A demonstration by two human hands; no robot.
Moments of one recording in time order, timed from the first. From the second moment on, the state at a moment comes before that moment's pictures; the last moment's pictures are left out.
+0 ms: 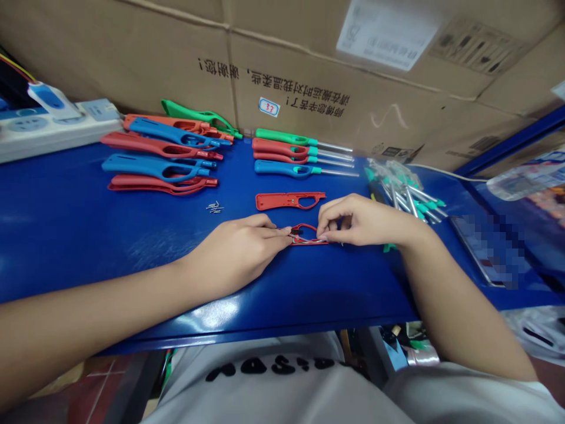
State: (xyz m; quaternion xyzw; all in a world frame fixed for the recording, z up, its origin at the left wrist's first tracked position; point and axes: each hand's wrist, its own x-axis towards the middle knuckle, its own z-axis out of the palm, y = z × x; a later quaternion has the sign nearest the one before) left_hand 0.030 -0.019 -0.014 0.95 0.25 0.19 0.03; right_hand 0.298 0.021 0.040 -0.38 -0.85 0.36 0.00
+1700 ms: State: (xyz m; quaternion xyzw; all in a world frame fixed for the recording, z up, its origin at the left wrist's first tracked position) left_hand 0.031 -0.009 -0.020 0.93 0.27 0.23 0.10; right_hand 0.407 0.068 0.021 -0.76 -0.65 -0.04 0.09
